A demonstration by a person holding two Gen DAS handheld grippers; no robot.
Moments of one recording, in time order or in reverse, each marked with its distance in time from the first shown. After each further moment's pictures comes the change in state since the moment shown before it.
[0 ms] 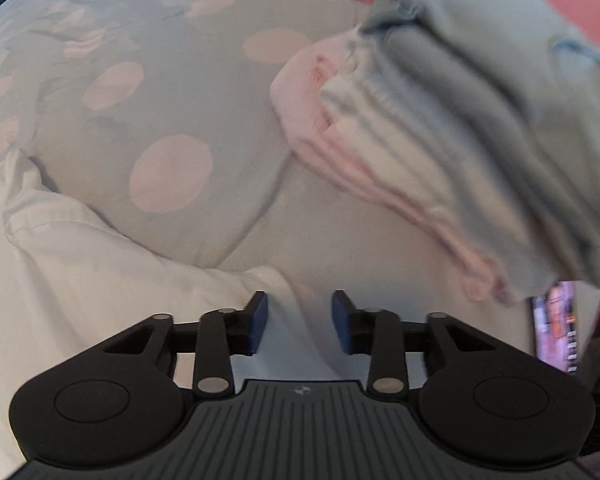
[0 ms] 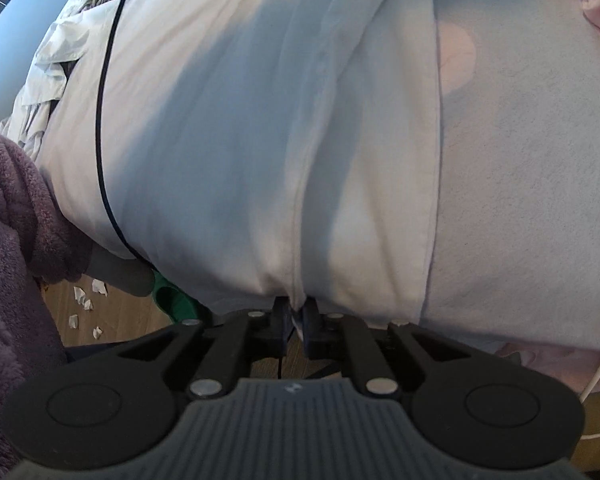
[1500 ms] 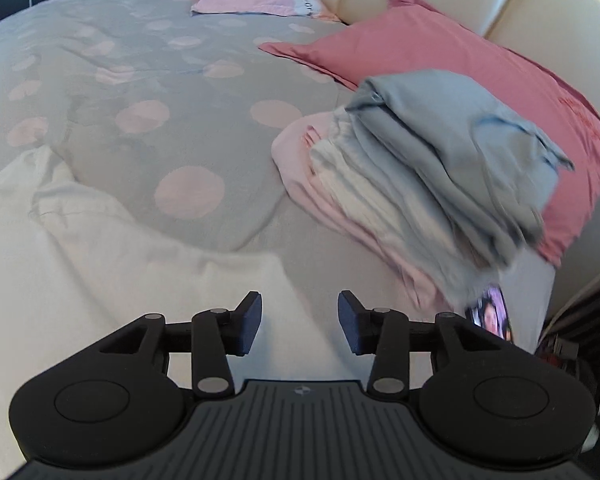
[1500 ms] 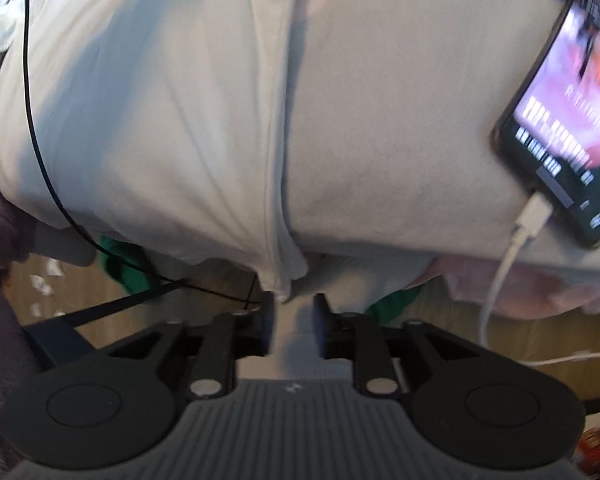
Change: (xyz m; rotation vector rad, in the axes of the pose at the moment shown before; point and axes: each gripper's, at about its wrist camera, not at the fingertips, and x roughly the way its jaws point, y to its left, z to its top) left arm -0.079 0.033 -0.085 -0.085 -0.284 -0.188; right arm -0.032 -0.016 -0.005 0.058 0.130 -0.209
